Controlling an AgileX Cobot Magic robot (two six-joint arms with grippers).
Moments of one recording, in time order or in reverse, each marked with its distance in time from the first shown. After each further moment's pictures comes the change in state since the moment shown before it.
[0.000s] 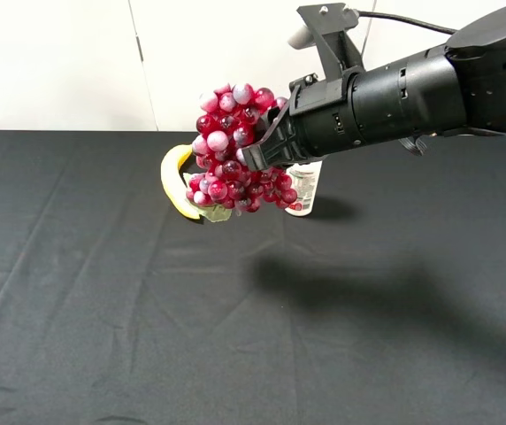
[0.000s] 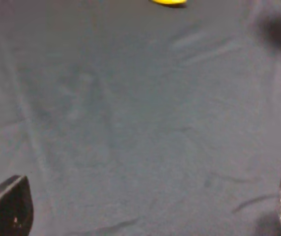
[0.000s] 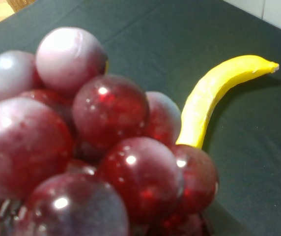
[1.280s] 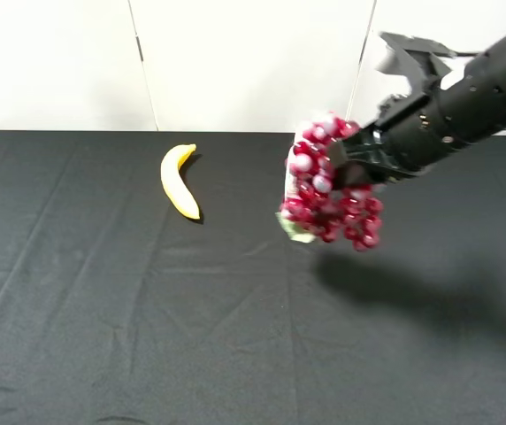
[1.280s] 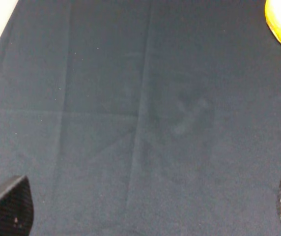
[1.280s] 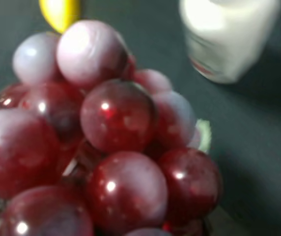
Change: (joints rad) left arm 0.430 -0.092 0.000 0.020 0.001 0.000; right arm -0.166 -0.130 0.000 -0.922 0.297 1.115
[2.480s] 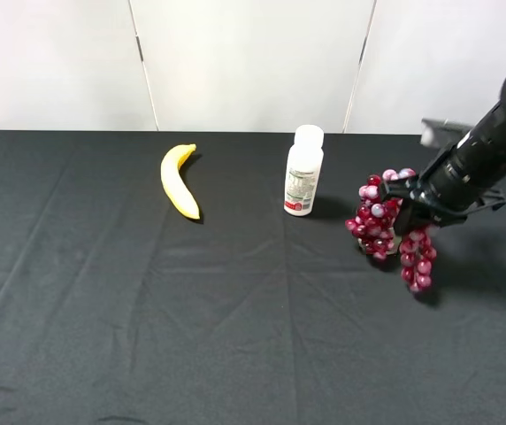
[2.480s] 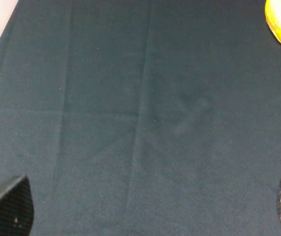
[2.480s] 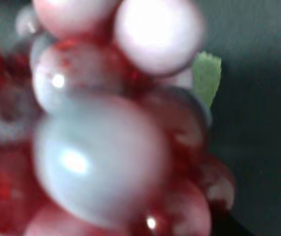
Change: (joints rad) left arm 0.000 0.000 0.000 0.000 0.000 0.000; right arm -0.298 0.314 -0.001 -0.124 0.057 0.111
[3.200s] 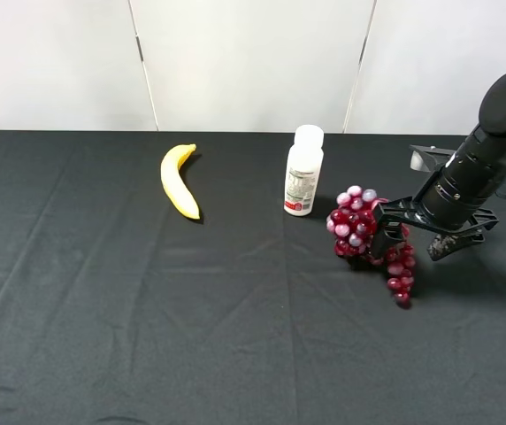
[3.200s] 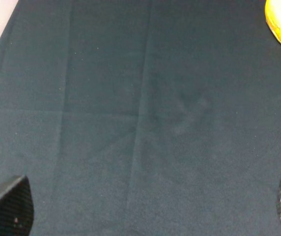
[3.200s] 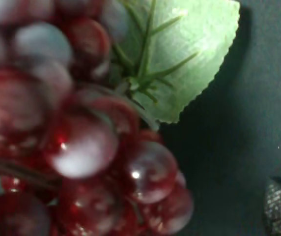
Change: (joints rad) left arm 0.000 0.000 0.000 0.000 0.000 0.000; right arm 0.000 0.058 -0.003 0.001 0.051 -0.016
